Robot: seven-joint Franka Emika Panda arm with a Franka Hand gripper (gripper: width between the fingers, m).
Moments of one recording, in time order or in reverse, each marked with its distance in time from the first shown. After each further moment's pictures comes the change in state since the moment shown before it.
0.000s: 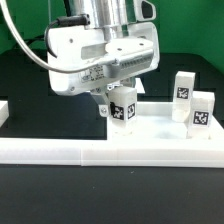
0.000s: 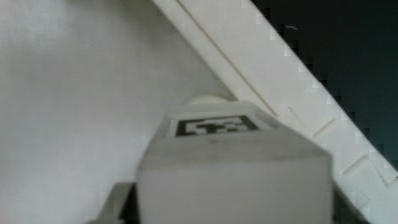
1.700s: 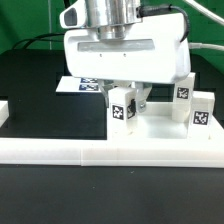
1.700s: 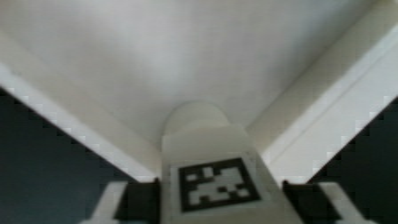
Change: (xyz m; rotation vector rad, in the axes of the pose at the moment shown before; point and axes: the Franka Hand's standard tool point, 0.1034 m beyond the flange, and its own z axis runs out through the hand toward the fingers) arm -0.012 0.005 -0.001 -0.034 0.040 -1.348
